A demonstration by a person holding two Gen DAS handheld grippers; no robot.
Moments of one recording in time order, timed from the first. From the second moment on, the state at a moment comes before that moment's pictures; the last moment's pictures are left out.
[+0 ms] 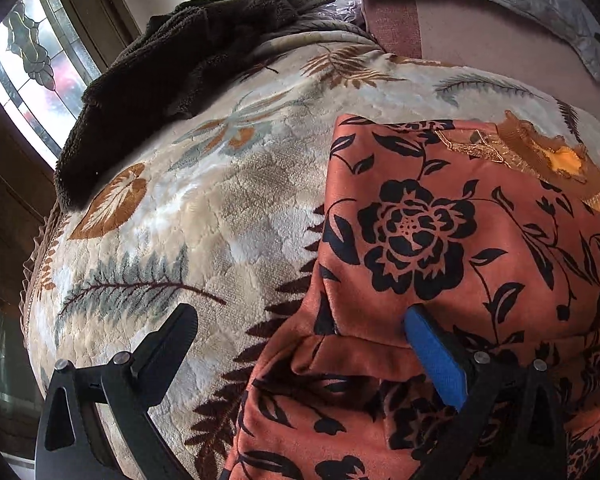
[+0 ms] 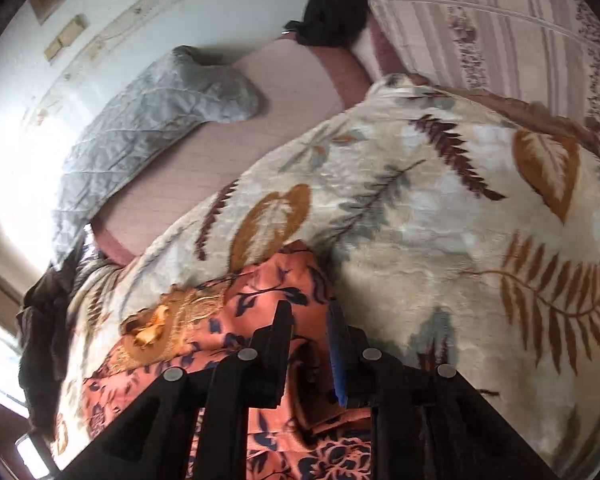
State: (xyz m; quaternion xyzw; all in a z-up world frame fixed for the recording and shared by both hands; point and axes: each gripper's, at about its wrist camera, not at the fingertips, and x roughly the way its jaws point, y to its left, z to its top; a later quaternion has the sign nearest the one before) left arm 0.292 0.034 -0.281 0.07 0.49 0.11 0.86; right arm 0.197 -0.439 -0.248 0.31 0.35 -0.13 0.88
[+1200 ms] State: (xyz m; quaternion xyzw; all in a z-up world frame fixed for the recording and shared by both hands) left arm 0.292 -0.013 -0.292 0.11 0.50 0.02 0.86; right arm 0.269 -0.293 -0.316 0.19 0.53 0.15 0.81
